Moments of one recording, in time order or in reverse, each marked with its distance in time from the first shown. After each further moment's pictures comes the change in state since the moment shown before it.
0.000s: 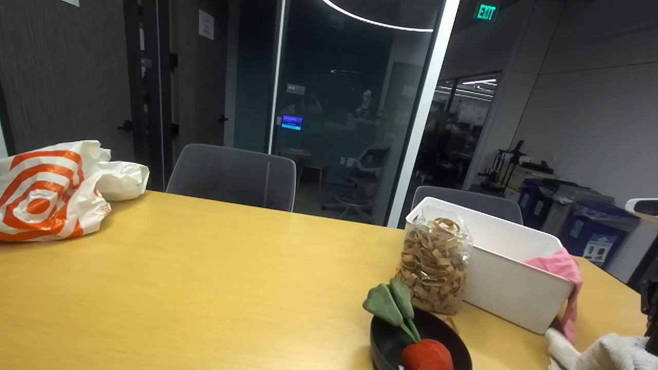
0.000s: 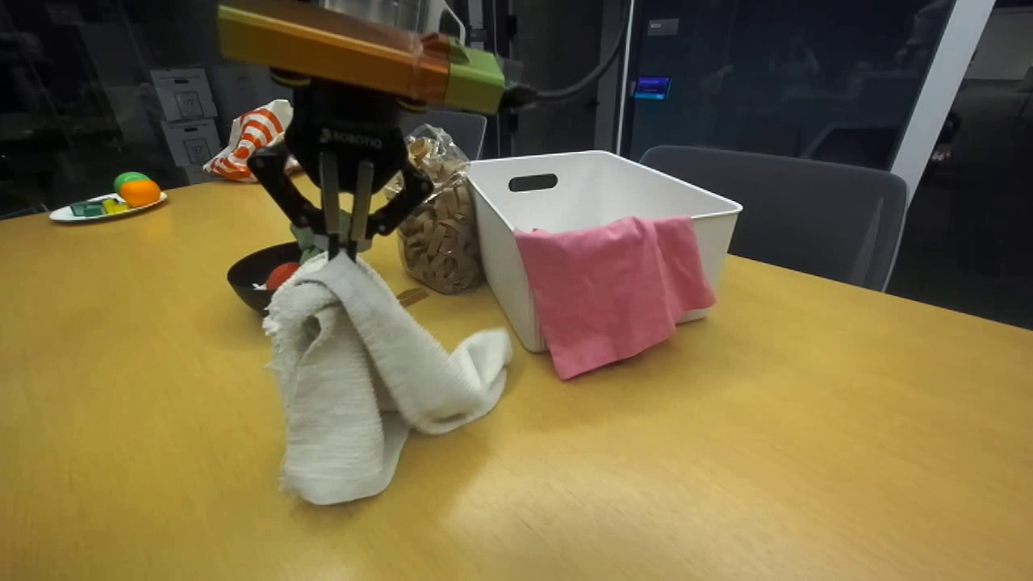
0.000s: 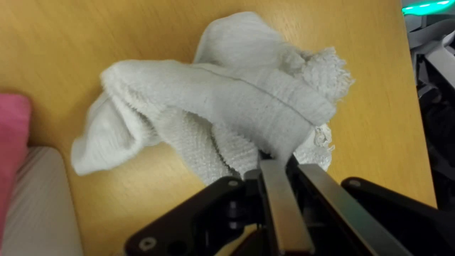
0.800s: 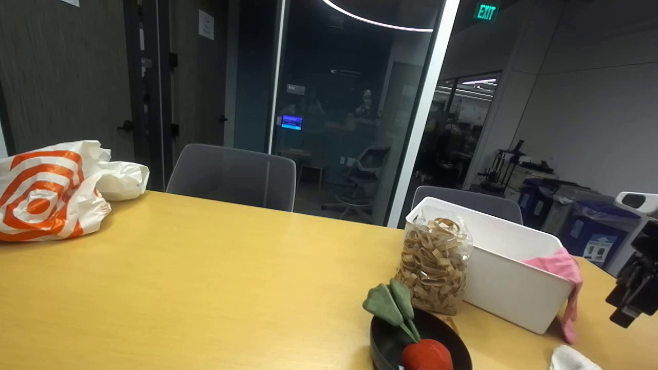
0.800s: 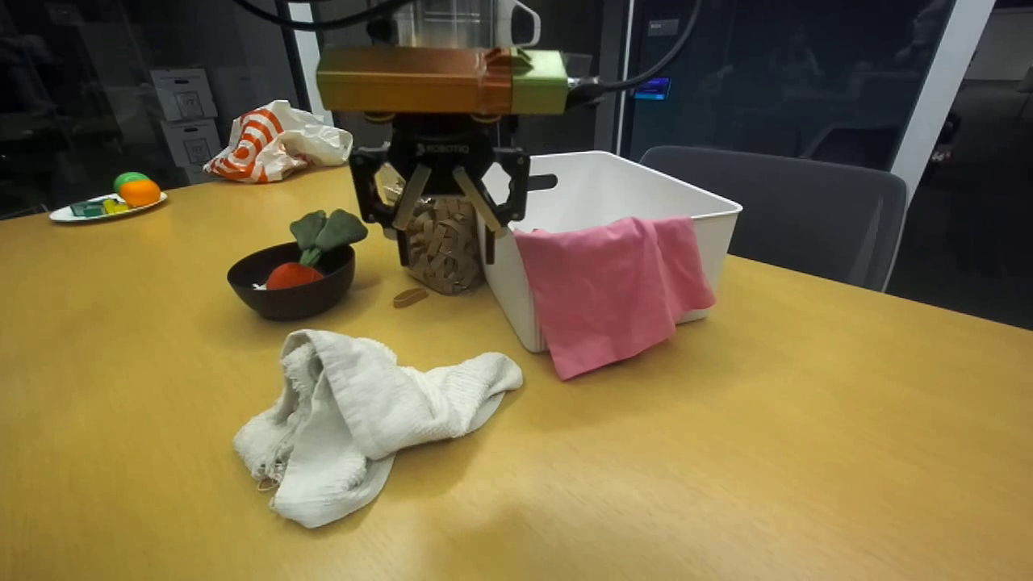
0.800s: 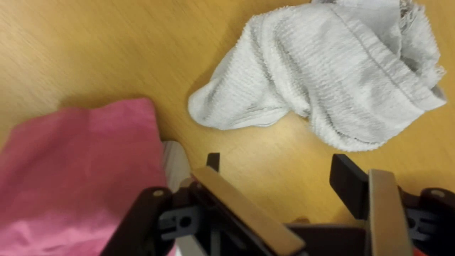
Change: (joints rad) arm -0.075 0.116 0.023 0.025 -0.026 0.311 0.164
